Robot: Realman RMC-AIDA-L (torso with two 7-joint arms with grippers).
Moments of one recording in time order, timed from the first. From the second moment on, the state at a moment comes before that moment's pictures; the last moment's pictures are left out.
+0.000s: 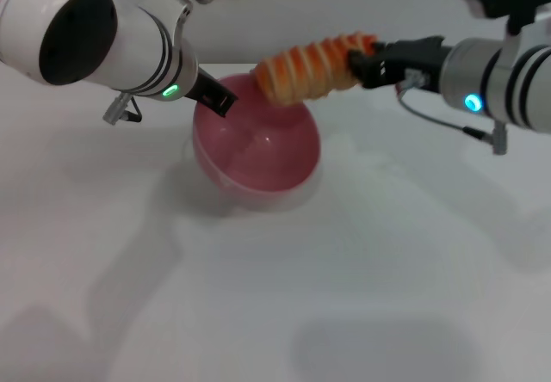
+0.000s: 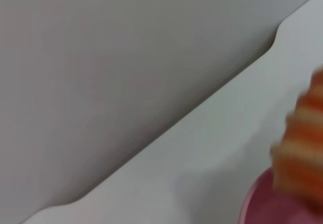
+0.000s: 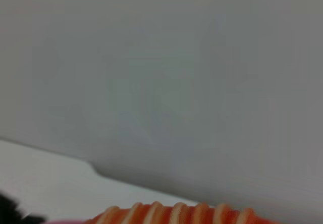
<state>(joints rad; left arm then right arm) -0.72 -2.07 1.75 1.29 -0.21 -1.06 0.08 0.39 2.08 -1.77 -1.43 0.47 0.64 -0.06</state>
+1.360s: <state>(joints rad) -0.72 -2.07 1.75 1.29 -0.21 -1.03 0.09 0.37 2.08 -1.88 -1.48 0.50 0.49 -0.14</state>
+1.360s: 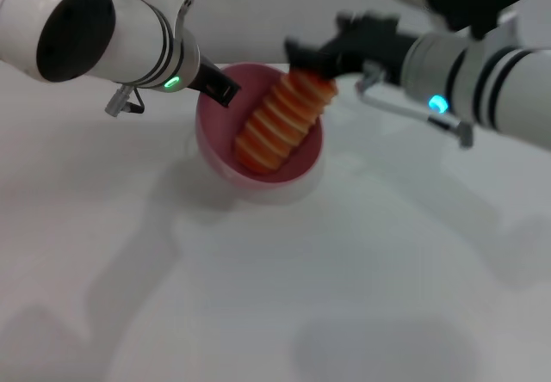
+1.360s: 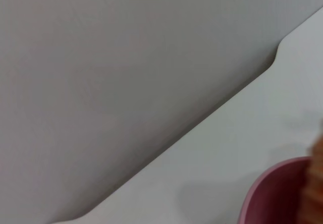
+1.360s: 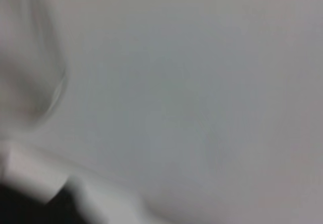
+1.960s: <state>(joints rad) -0.71 -2.07 1.76 1.30 -0.21 -1.03 0.08 0.14 2.08 -1.78 -1.45 0.21 0.02 -0.15</state>
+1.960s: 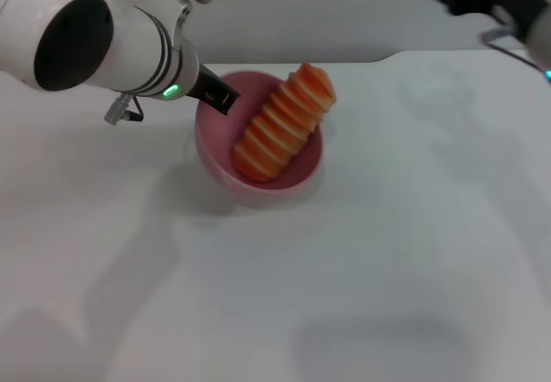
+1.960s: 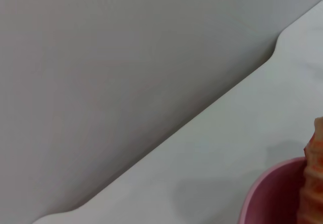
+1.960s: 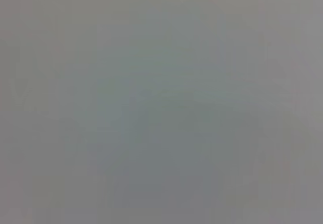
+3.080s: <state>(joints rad) -0.65 -2.08 2.19 1.48 0.07 -0.85 0.01 -0.08 2.09 -1.81 -1.18 0.23 -0.35 -0.13</state>
